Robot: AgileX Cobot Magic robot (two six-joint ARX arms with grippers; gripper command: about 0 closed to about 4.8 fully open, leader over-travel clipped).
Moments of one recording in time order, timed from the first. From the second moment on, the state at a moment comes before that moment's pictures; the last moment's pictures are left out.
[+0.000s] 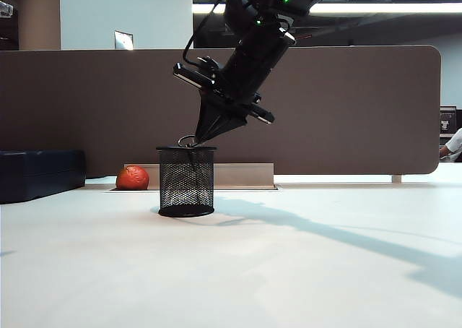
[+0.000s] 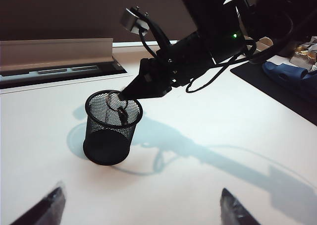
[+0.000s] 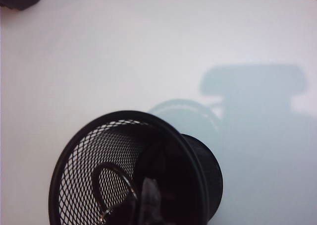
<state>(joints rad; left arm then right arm) -0.01 0.57 0.57 -0.23 0.69 -0.06 0.57 2.14 1.91 -0.56 -0.28 0.23</state>
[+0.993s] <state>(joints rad) -0.01 0.57 0.57 -0.23 0.69 -0.06 0.56 2.09 1.94 -0.61 -0.27 0.21</state>
